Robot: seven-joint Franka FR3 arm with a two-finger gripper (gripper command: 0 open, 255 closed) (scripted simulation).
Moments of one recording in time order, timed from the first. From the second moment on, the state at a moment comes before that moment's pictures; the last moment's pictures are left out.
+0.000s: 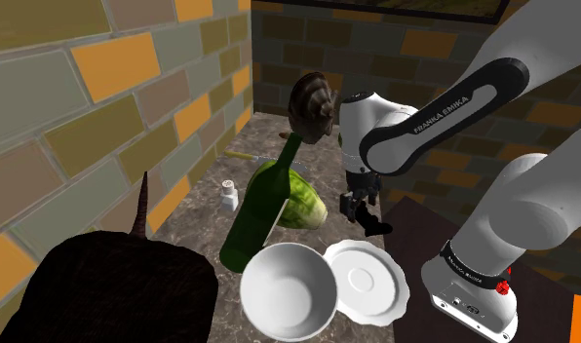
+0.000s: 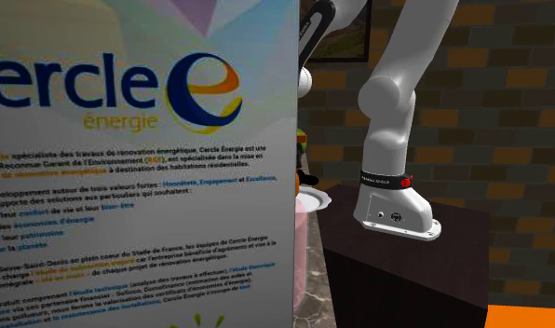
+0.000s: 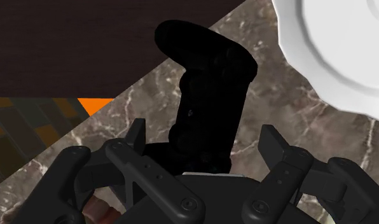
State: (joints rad) arm 0.06 -0.33 0.26 -2.86 0.06 2.27 0.33
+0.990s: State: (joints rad) arm 0.06 -0.34 0.26 -2.86 0.06 2.26 0.33
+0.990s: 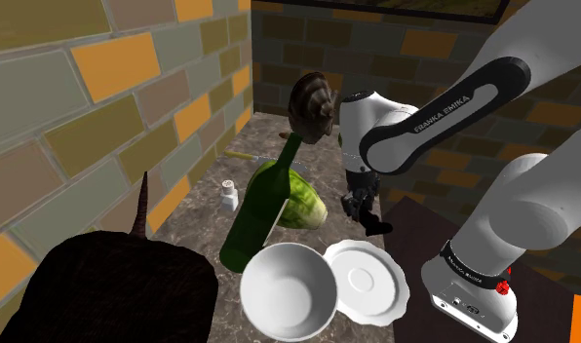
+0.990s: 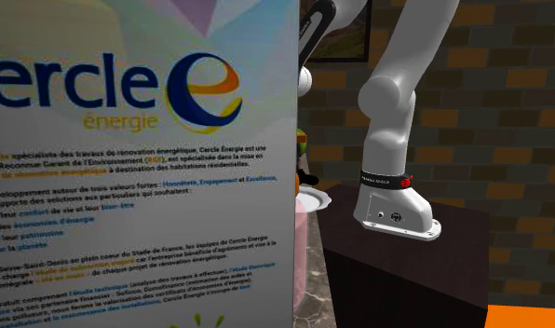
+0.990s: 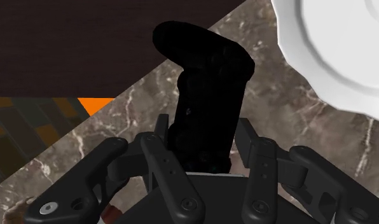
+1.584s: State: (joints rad) arm 0.07 -0.46 0.25 -2.82 0.07 2.10 0.31
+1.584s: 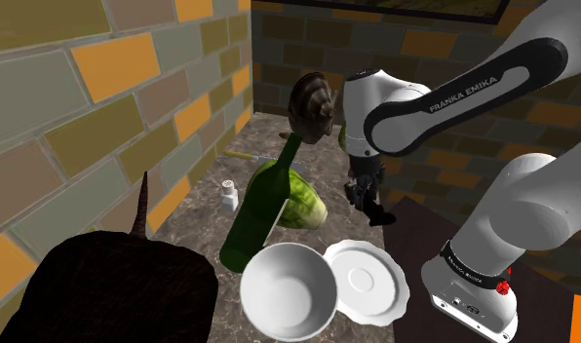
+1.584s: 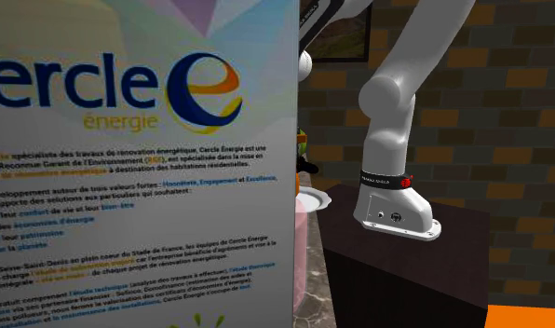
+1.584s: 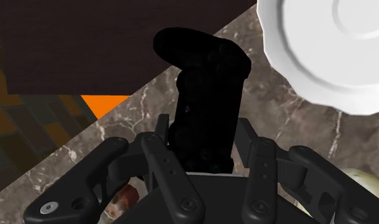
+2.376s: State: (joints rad) arm 0.16 -0.59 0.30 -2.78 0.16 1.93 0.38
